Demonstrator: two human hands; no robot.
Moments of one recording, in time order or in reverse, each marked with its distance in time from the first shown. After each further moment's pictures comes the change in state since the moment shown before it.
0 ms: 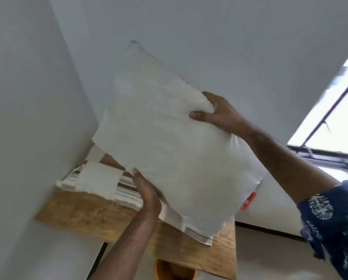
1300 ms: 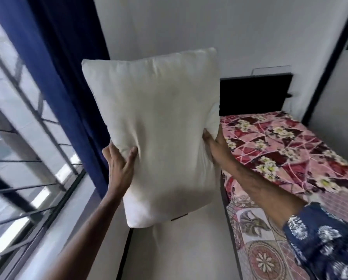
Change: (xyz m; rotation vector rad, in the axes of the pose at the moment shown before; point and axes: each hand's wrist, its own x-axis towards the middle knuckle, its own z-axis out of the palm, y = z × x) left_hand -0.558 -0.366 0.508 0.396 -2.065 0.401; right_hand -0.698 0.170 -0.383 -0.274 1.923 0.655
